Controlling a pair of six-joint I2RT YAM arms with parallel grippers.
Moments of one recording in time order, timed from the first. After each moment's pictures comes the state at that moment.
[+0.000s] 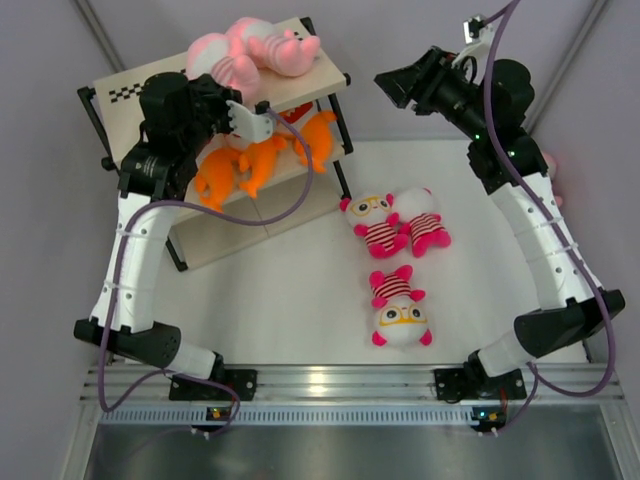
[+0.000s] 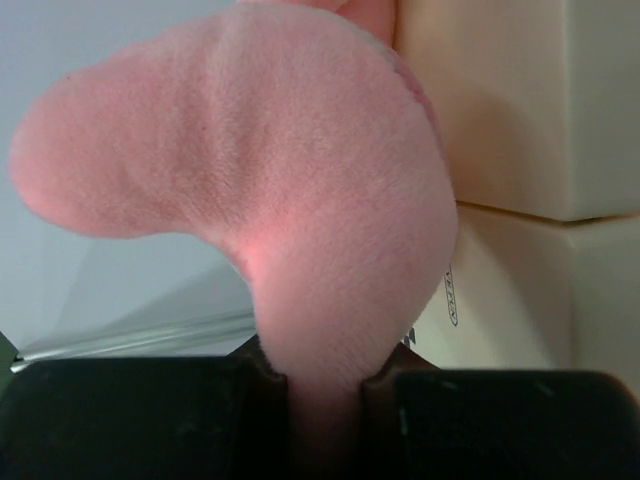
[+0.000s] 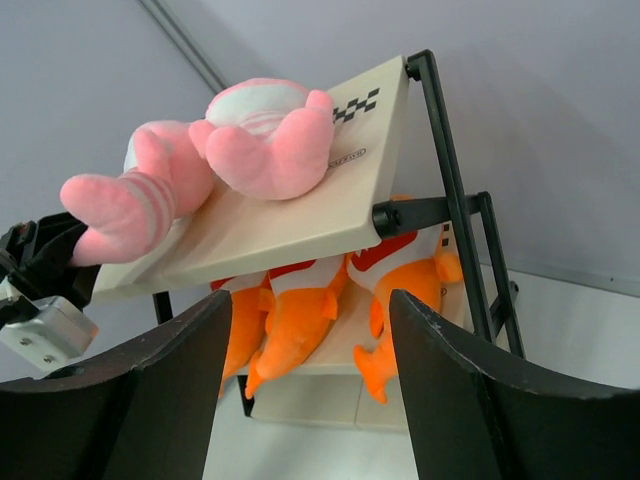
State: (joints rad) left arm -0.27 1.47 1.98 -0.65 -0.06 1.57; right arm 0.35 1.52 1.85 -0.19 -0.32 0.58
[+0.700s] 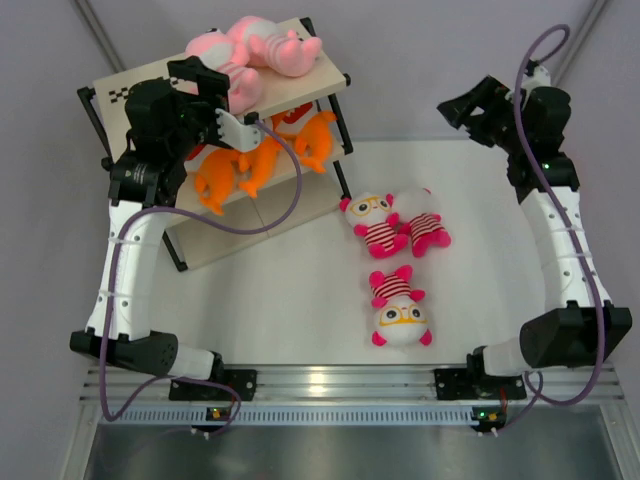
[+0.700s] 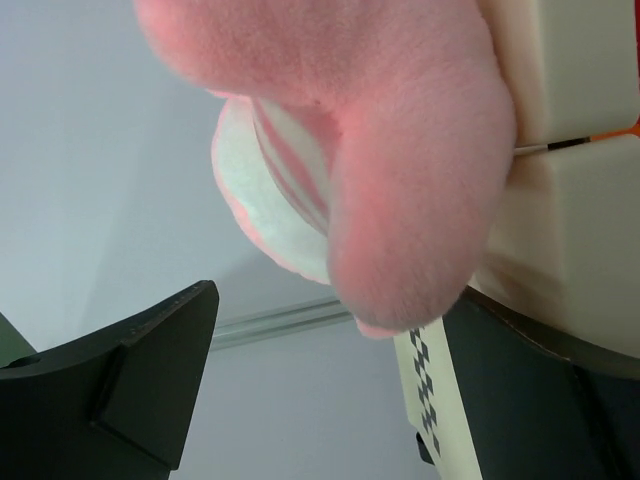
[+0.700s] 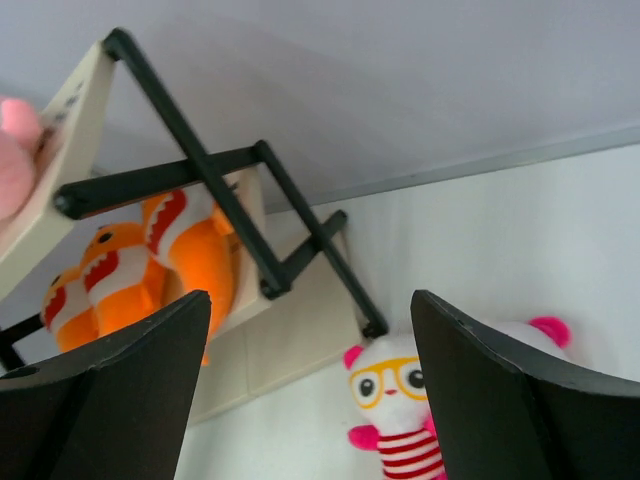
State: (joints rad) left arm -0.19 1.43 1.90 -0.61 0.07 1.67; right arm 0.05 1.44 1.61 -0.29 -0.33 0.60
